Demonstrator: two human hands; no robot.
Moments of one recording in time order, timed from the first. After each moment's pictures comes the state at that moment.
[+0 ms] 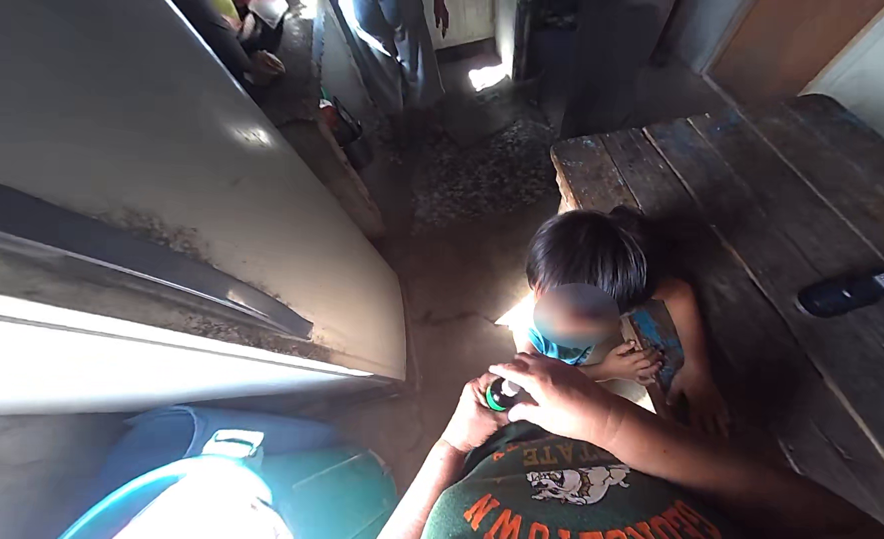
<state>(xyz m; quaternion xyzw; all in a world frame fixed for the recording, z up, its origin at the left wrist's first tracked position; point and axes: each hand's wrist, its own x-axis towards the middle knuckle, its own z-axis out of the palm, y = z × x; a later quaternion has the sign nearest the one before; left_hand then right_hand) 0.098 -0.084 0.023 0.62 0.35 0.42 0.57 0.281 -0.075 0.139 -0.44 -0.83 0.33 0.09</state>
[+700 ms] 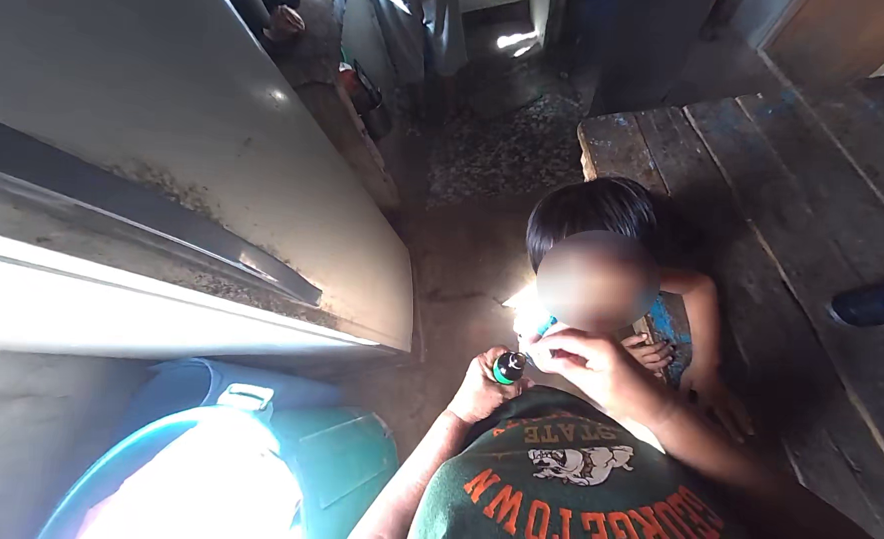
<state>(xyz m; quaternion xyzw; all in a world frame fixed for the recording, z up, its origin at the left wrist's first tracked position) 0.109 -0.081 0.023 0.61 0.39 0.41 0.56 0.327 -0.075 0.115 -0.40 -0.75 0.37 0.38</state>
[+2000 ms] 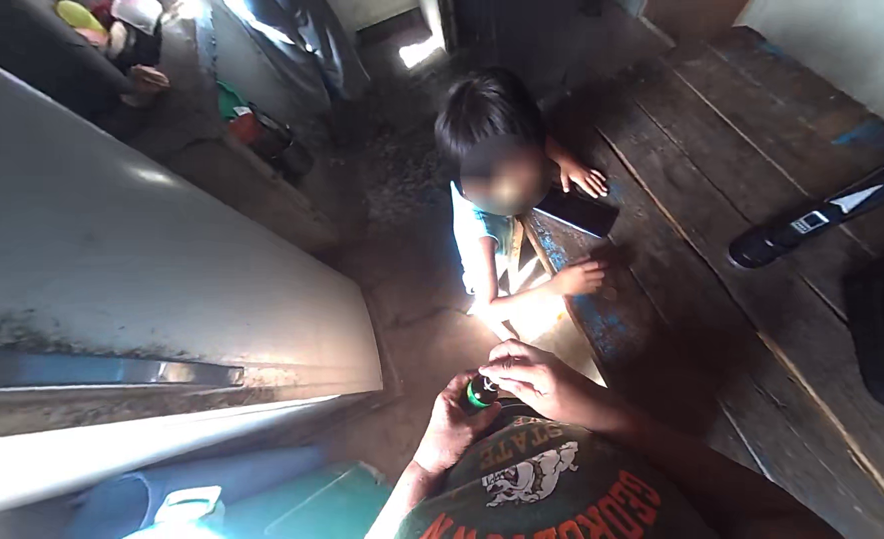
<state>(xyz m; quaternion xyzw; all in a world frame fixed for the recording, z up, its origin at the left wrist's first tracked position) 0.166 -0.080 0.050 0.60 0.41 0.34 0.60 0.378 -0.076 0.078 -0.36 -0.75 0.36 0.42</state>
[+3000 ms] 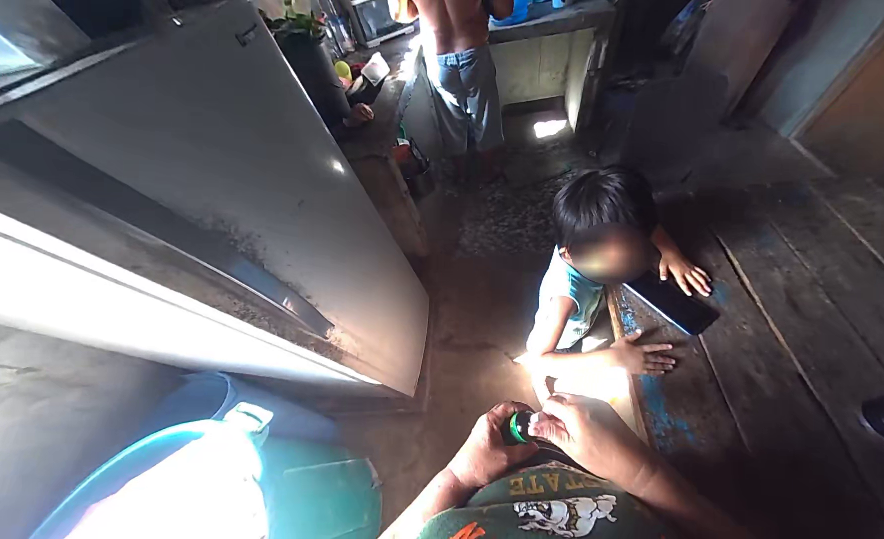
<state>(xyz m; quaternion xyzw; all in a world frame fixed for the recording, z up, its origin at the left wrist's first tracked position) 0.168 -0.082 0.045 0.59 0.44 0.35 0.58 0.378 -0.055 0.091 -0.42 -0.84 0.25 0.22</state>
